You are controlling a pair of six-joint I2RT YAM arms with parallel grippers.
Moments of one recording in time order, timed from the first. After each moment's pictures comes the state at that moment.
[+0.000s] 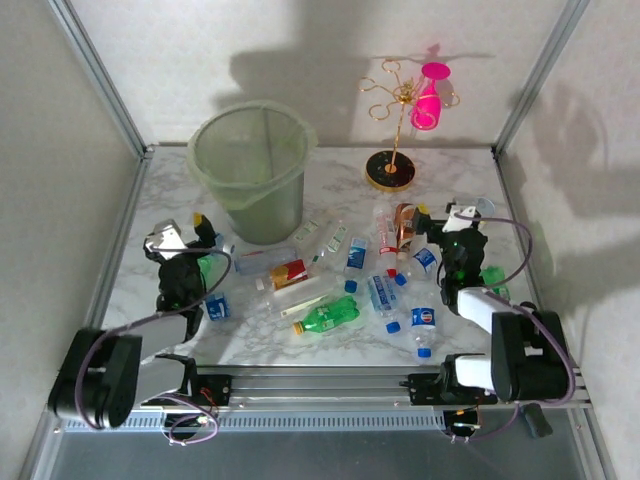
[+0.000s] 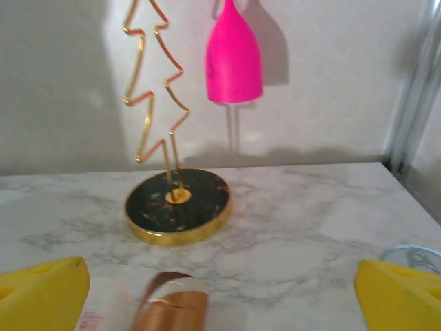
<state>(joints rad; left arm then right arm) -0.13 1.03 0.17 1.01 -0.52 -0.21 0.14 1.22 0.43 0.72 0.04 0.11</state>
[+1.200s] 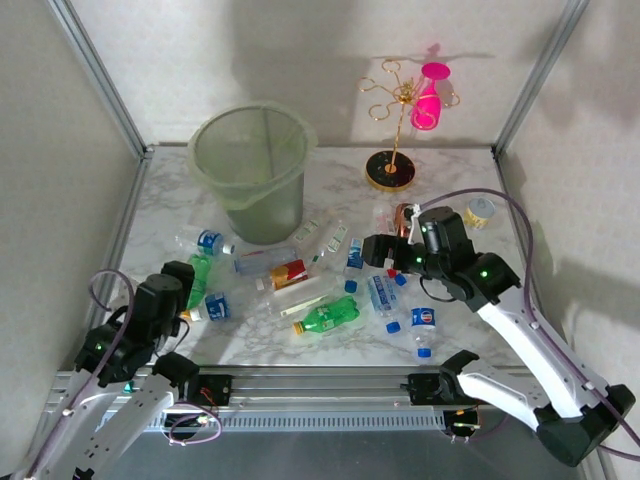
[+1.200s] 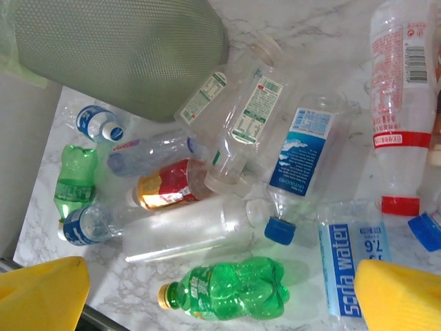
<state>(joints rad) -0.43 0.47 0.75 -1.16 -0.40 -1.68 0.60 0.92 1.03 -0.79 -0.13 0.60</state>
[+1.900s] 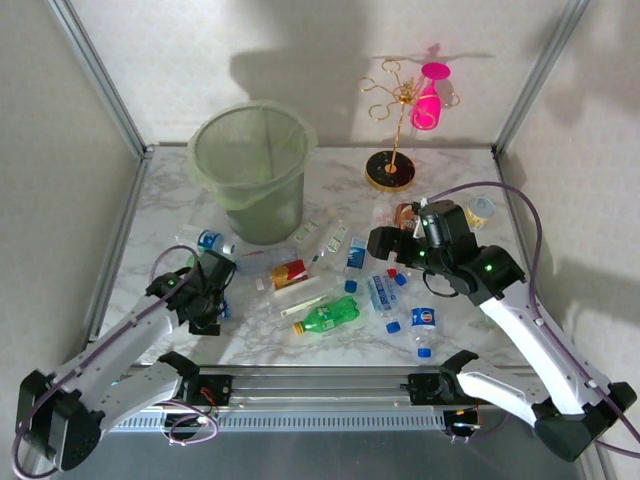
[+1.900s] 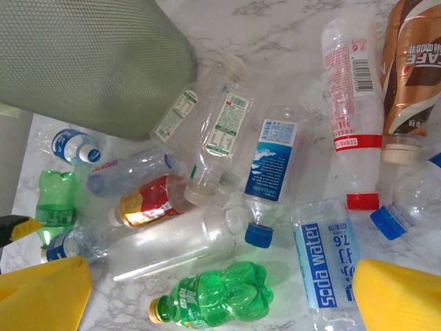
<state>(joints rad) -0.47 0.98 0.67 -0.97 -0.25 -2.03 0.60 0.99 1.14 -0.89 -0.03 0.65</state>
